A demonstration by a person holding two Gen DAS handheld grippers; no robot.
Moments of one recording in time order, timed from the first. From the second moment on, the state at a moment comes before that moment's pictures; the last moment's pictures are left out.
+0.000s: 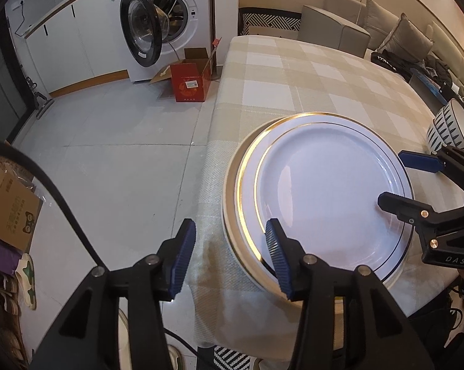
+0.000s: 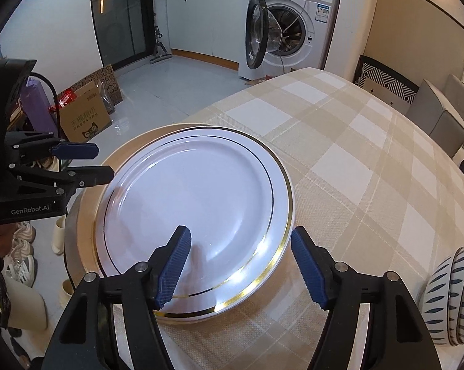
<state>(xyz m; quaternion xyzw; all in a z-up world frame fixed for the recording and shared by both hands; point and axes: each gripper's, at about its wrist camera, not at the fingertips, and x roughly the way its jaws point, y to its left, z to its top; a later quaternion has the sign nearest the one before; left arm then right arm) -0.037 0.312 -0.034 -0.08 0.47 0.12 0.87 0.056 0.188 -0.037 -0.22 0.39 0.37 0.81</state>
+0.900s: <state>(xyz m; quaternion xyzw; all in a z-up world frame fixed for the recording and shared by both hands) -0.026 0.309 -0.053 -0.13 0.47 0.07 0.87 0.090 0.169 -0.066 -0.08 0.46 0.42 0.78</state>
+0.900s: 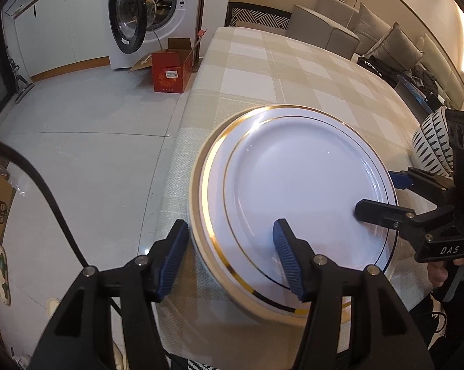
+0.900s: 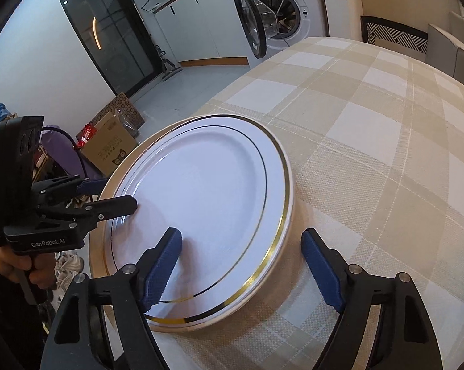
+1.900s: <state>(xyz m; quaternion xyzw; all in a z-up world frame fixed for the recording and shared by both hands) 0.052 0.204 -0.046 -0.05 0.48 -0.03 0.88 0.098 0.053 -0.056 -0.05 0.46 0.31 0.83</state>
